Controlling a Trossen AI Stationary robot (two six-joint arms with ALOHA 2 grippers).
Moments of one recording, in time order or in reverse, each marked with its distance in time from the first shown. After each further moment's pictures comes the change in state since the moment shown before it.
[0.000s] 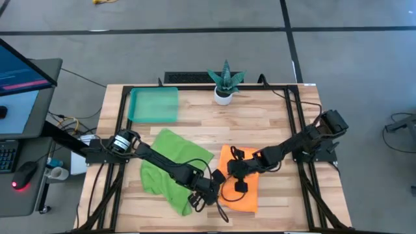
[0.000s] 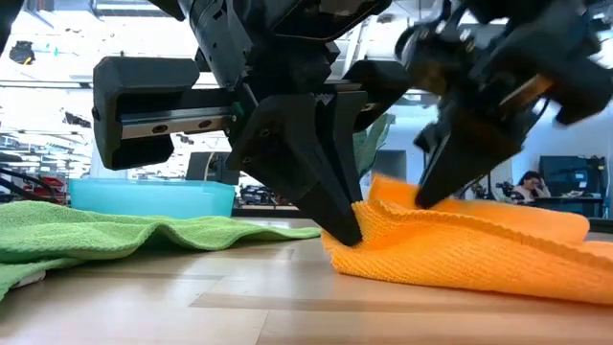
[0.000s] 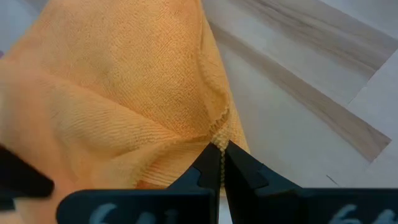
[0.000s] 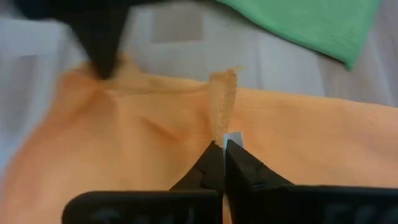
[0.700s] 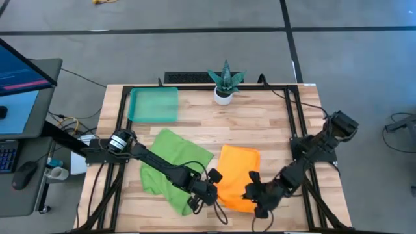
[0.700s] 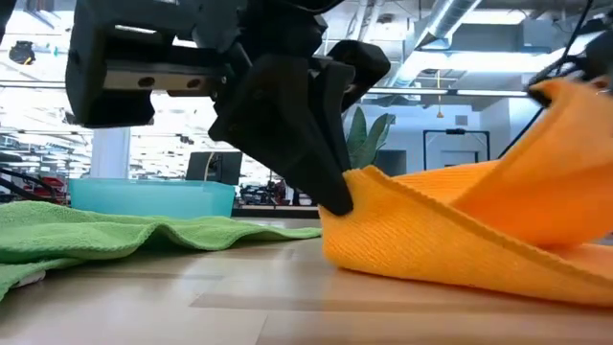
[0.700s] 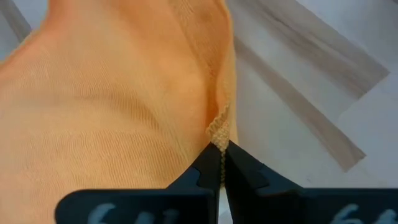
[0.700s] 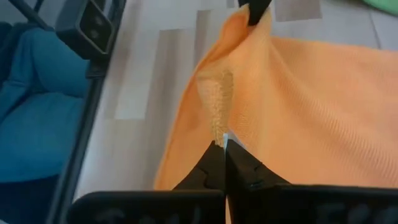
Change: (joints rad) left arm -0.031 -0.037 0.000 -0.039 -0.072 -0.170; right arm 0.396 -0.069 0.000 -0.037 0.203 0.284
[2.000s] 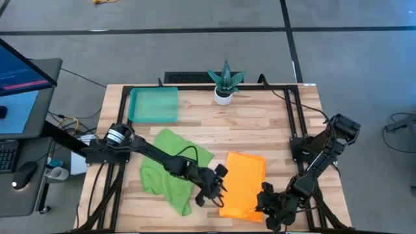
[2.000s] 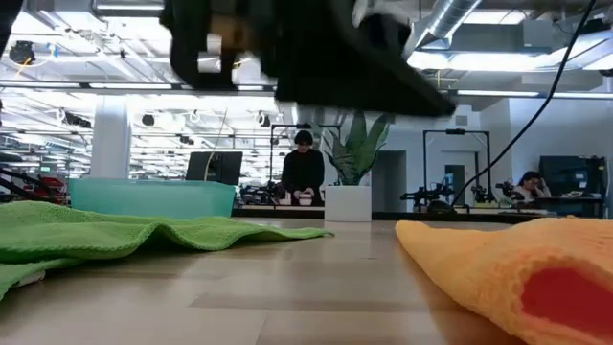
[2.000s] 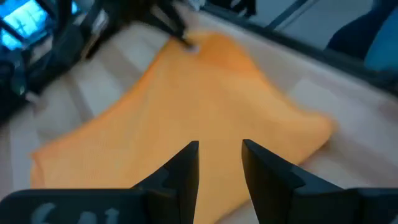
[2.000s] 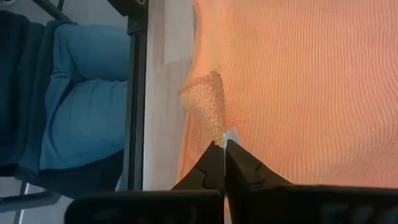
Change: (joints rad) left arm 0.093 -0.063 -0.198 0.560 0.197 0.077; right arm 0.183 0.022 0.000 -0.039 0.006 0.346
